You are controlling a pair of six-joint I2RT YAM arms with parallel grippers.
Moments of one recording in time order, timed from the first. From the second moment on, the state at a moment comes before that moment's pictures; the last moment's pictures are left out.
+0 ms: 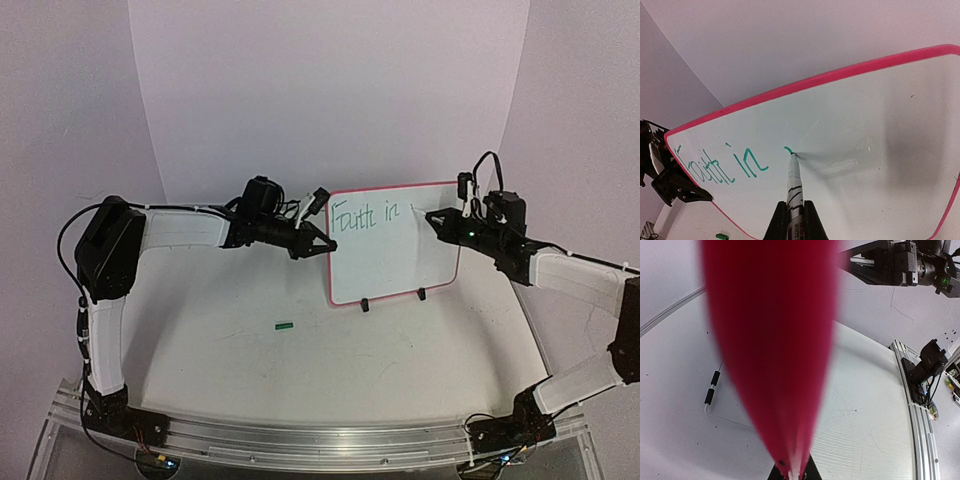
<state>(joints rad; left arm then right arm) -0.67 2.06 1.51 0.03 0.76 0.05 0.30 1.34 0.85 0.23 -0.24 0.39</state>
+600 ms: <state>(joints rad) -0.67 2.06 1.51 0.03 0.76 0.05 0.30 1.25 0.82 0.22 -0.20 0.39</state>
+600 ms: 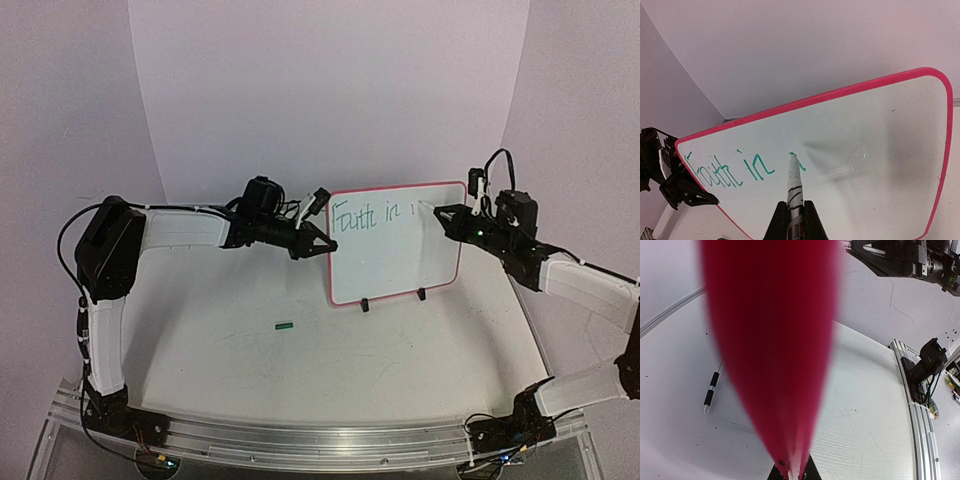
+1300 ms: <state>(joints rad) -0.67 2.06 1.51 0.03 0.76 0.05 0.30 1.31 0.82 0.24 -0.16 0.38</state>
